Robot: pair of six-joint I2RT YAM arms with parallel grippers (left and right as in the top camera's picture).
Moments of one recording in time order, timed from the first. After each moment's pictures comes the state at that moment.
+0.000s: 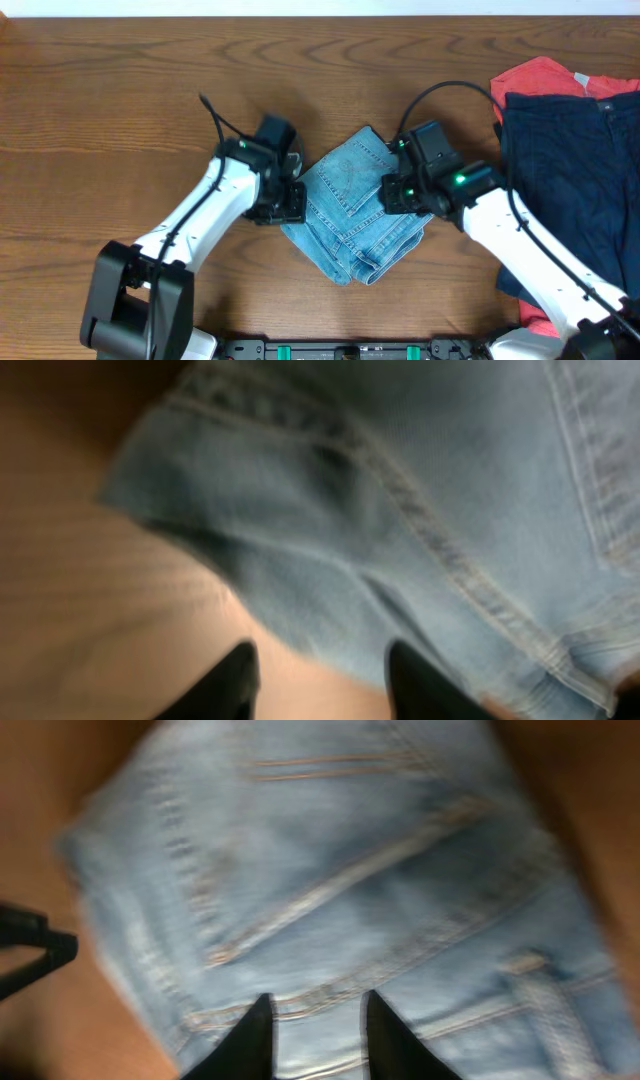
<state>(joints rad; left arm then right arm) -0.40 1.65 1.03 -0.90 0.28 -0.38 0.45 1.46 1.02 -0.75 -0.18 0.41</state>
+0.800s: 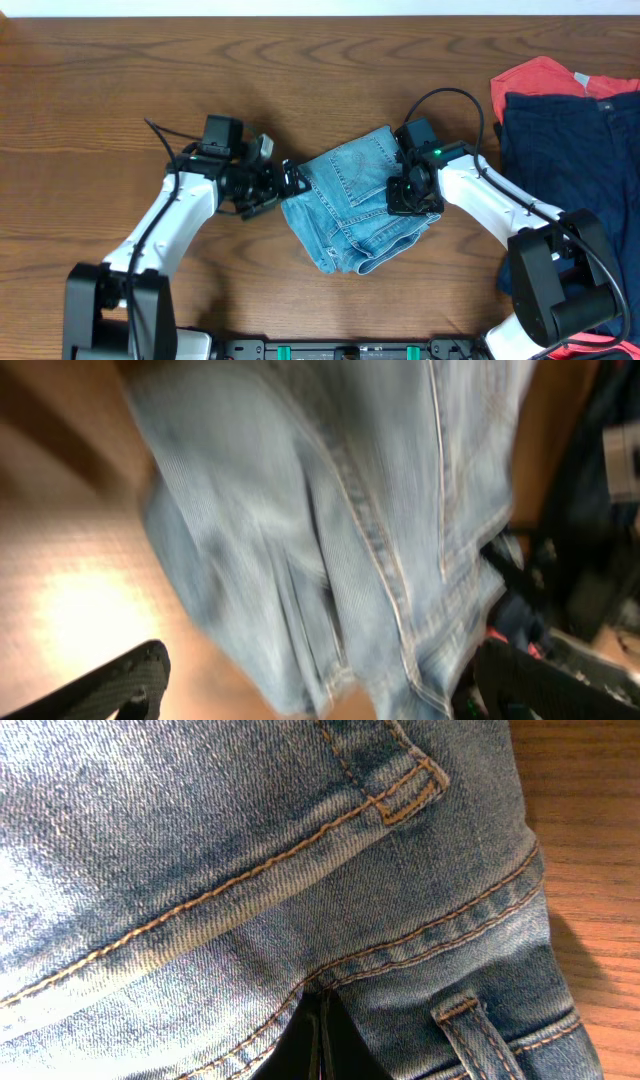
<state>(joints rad) -0.17 1.55 0.93 -0.72 0.66 -0.44 0.39 1.77 1.04 -0.75 -0.16 0.41</state>
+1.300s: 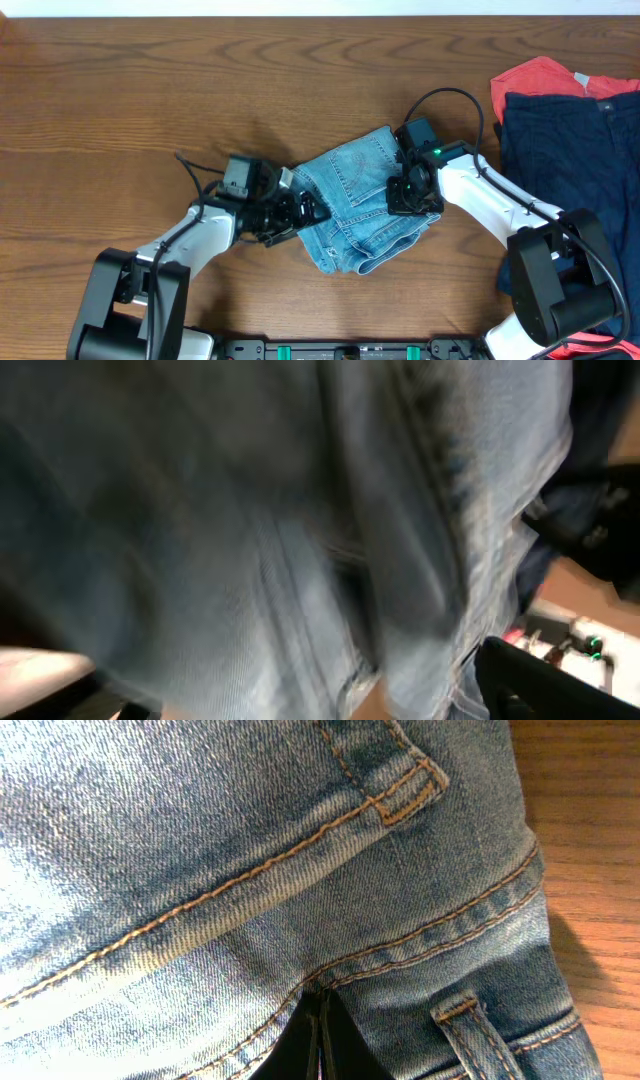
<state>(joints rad) -0.27 1.59 0.62 -0.19 0.76 -0.61 0.39 1.77 1.05 -0.75 -0.16 0.41</state>
